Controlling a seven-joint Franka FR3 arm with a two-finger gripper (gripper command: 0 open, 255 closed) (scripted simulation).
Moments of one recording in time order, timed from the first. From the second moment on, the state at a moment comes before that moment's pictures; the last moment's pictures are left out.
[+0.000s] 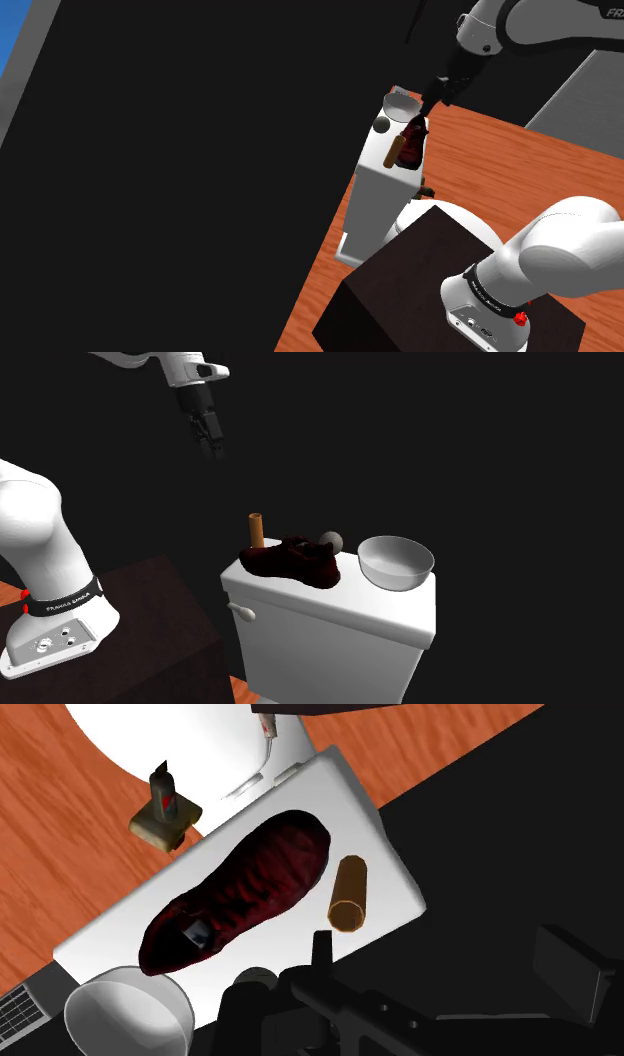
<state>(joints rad) -0.04 -0.69 -0.06 -2.44 -0.16 1.88 0.01</state>
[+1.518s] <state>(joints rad) -0.10 0.11 -0.30 -2.20 -0.03 2.54 -0.36</state>
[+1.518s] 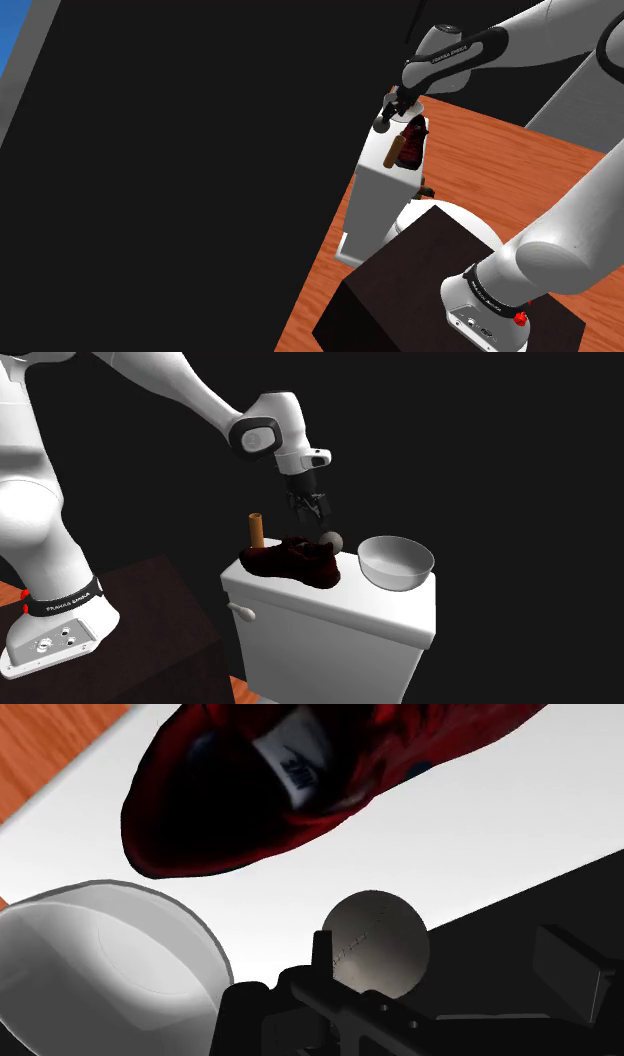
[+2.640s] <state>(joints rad) -0.14 0.31 -0.27 -2.10 0.08 2.64 -0.46</state>
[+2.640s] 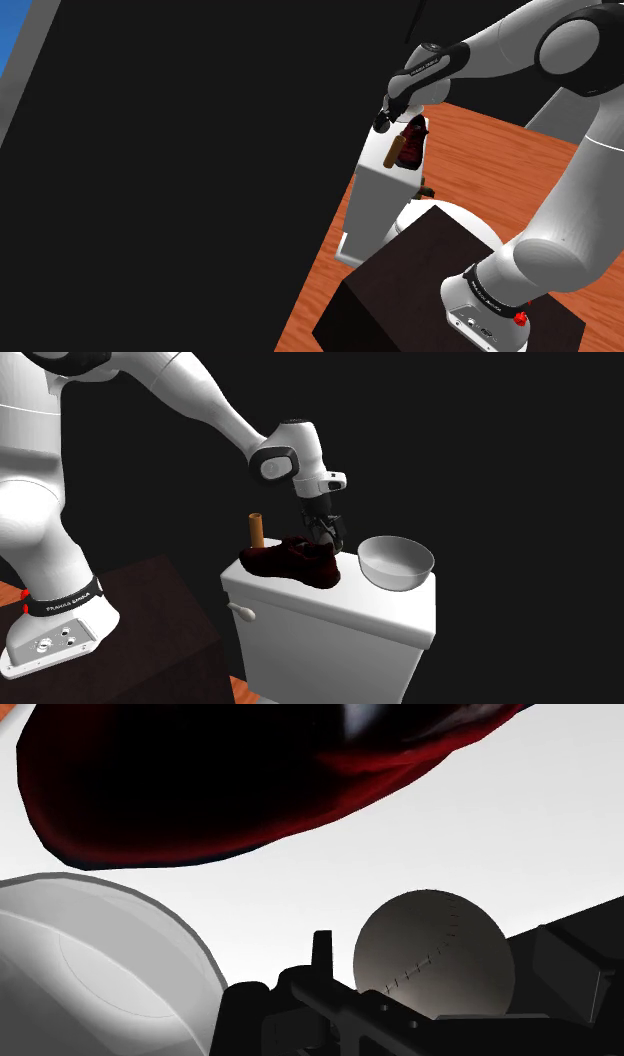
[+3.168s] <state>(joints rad) -0.14 0.31 -0.27 -2.10 0.08 2.64 -0.46</state>
